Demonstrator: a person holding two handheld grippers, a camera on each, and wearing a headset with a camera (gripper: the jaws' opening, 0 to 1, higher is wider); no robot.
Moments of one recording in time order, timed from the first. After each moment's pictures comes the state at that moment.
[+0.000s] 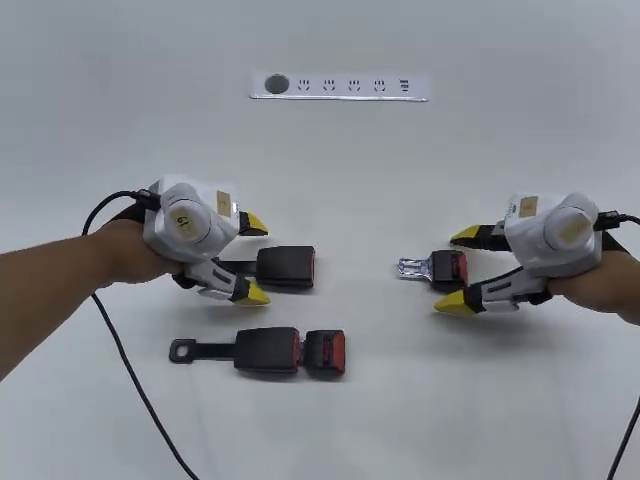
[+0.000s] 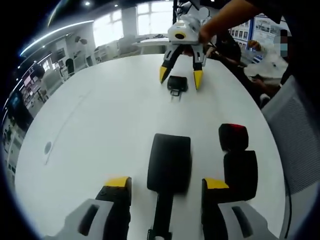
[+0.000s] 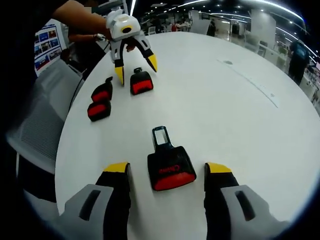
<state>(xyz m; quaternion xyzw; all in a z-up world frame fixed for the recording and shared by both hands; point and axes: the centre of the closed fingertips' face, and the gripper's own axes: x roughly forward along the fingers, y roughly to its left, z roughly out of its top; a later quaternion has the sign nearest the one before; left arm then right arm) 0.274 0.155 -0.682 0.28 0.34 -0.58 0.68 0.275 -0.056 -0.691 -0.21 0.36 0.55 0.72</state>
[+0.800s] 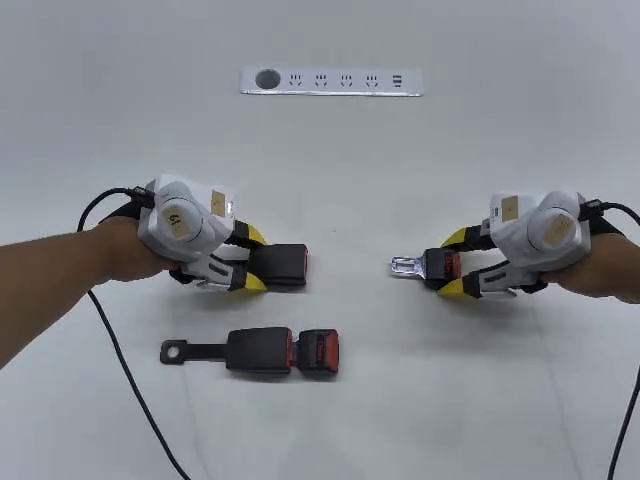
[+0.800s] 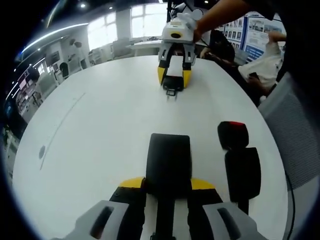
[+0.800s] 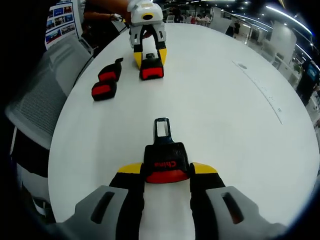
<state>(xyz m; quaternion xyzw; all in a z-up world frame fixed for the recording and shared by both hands) 0.270 0.150 -0.686 0.28 0.33 -0.61 0.67 0.276 -0.062 -0.693 -0.30 0.36 0.58 0.67</state>
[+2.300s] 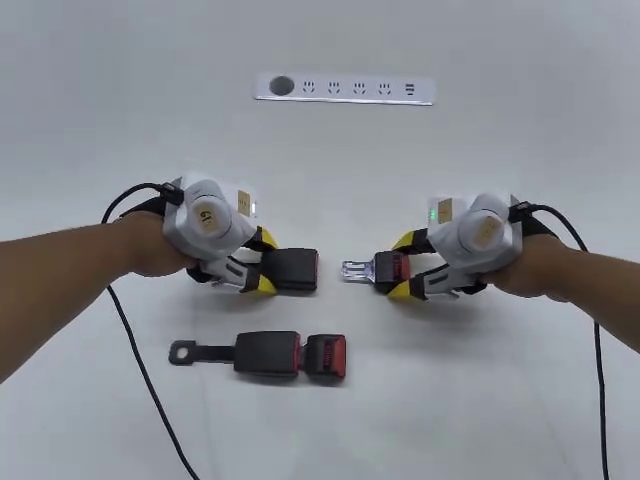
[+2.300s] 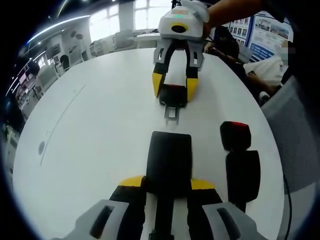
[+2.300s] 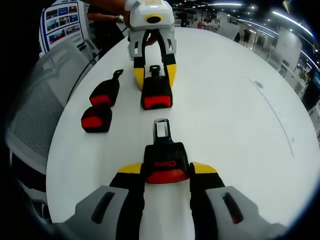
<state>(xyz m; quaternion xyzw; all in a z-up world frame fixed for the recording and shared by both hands) 0.272 0.151 -0.689 0.29 0.37 -0.59 0.66 0.275 0.022 -0.692 -0.29 0.33 0.61 0.66</state>
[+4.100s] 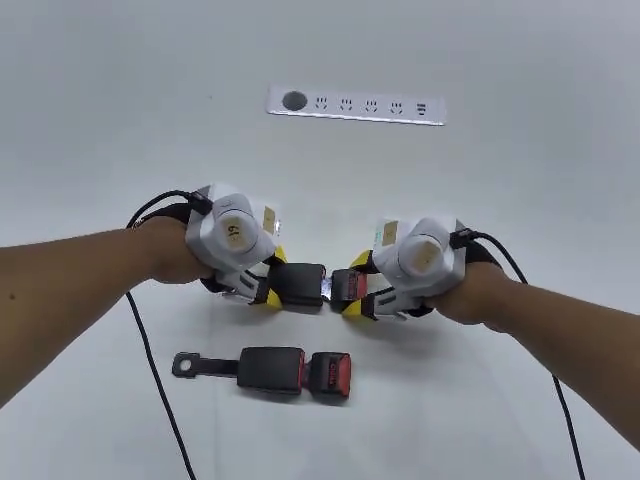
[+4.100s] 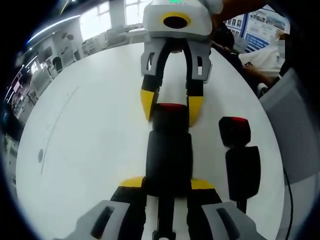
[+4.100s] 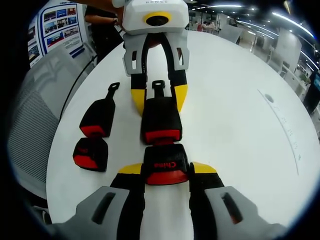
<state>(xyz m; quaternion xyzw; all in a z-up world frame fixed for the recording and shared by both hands) 0.271 0.152 -0.694 0.33 0.37 -0.59 0.63 0.274 0.079 -0.693 -0.28 0.33 0.61 0.67</state>
